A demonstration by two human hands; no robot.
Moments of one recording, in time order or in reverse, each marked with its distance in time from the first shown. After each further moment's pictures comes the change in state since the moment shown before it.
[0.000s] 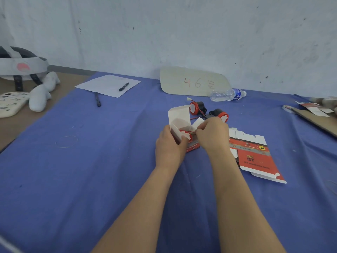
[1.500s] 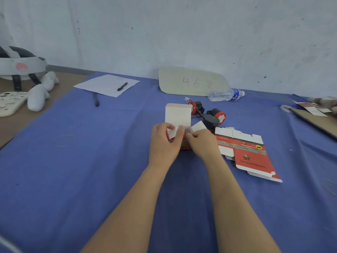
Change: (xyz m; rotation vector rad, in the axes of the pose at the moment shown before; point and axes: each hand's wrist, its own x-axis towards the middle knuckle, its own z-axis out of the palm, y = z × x) left_hand 0.005 -0.010 -0.003 -0.106 0.058 0.148; right_hand -0.012 0.017 0.019 0.174 -0.164 -0.063
